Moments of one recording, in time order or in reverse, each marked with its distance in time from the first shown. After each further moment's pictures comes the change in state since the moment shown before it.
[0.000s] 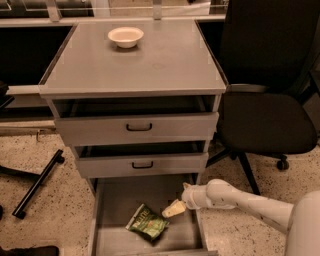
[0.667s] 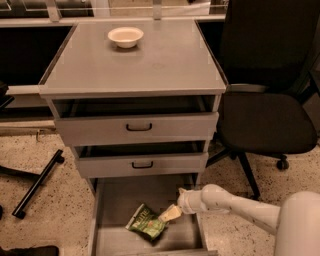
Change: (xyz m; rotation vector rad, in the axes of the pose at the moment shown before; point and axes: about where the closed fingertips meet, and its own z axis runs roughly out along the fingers) arm 0.020 0.007 0.032 -0.025 0.002 0.009
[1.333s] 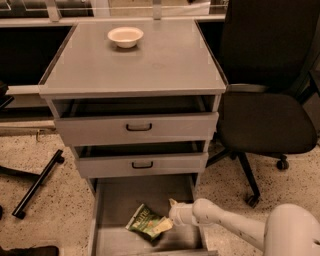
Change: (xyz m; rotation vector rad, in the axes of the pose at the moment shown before) arm 0.039 0.027 0.073 -0.052 -0.059 -0.027
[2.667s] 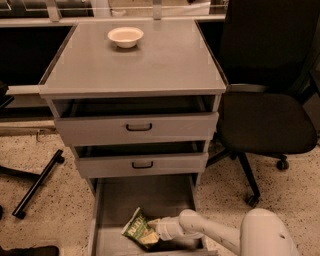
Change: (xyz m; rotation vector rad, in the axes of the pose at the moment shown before) arm 0.045 0.062 0.085 -0.177 0.017 0.039
